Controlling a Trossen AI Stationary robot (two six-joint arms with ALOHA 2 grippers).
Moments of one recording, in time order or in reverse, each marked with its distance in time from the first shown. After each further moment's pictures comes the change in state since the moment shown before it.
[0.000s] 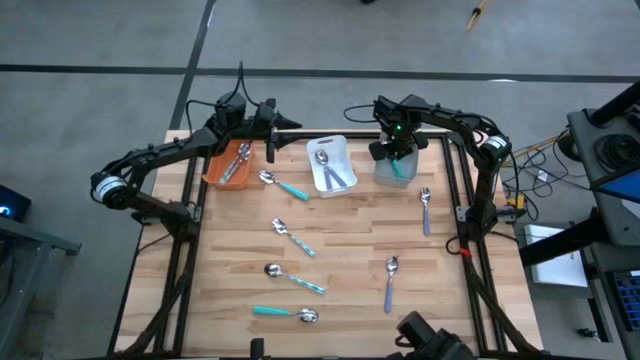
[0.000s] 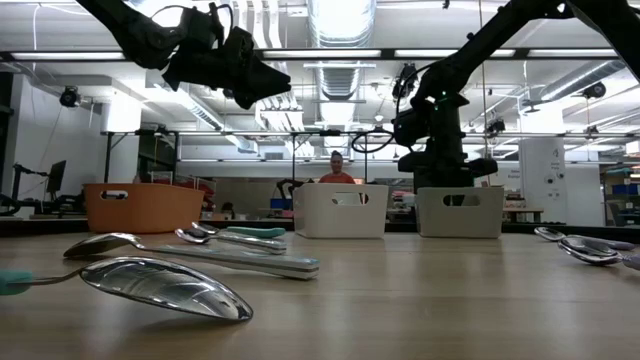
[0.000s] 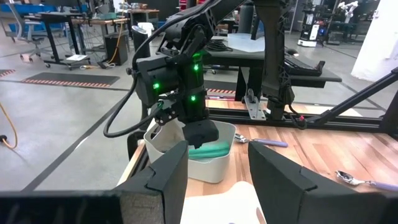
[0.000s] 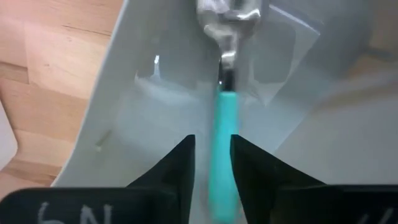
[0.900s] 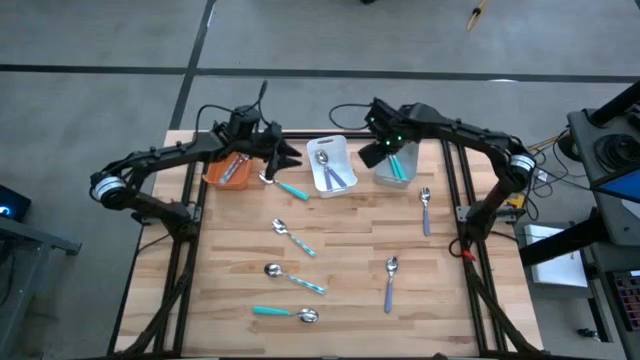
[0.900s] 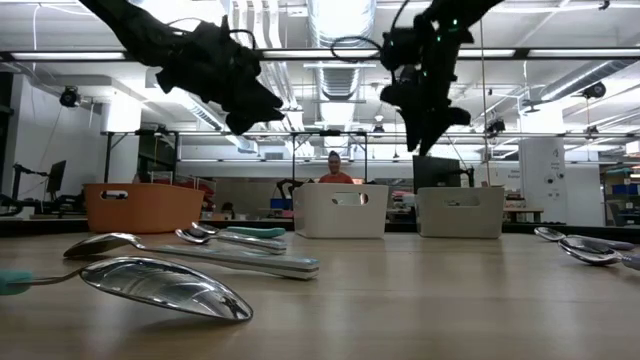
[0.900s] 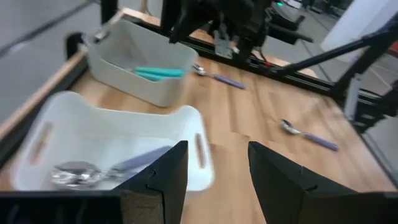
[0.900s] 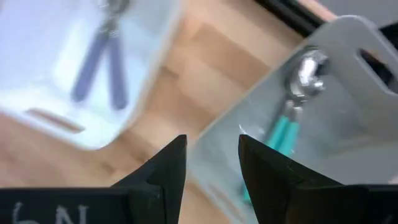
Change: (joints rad) left arm -0.091 -0.007 -0.018 -0.335 0.000 -0.062; right arm 0.270 -0.267 0.019 0.093 0.130 -0.077
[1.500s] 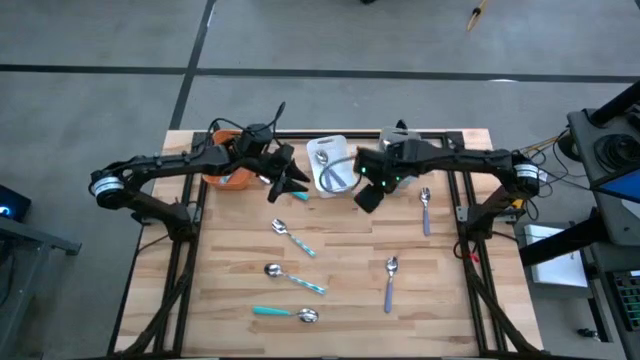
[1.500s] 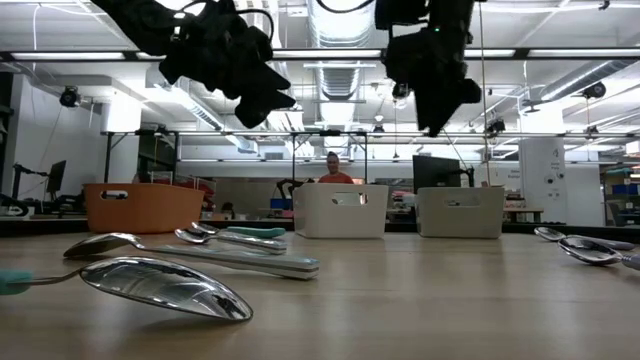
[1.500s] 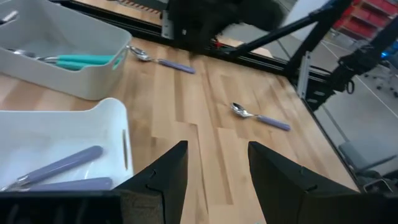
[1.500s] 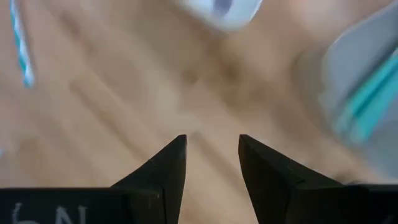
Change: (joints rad) left arm -0.195 -0.008 -0.008 -0.005 -0.020 -0.049; right arm 0.365 -0.048 -0.038 -0.114 -0.037 0.183
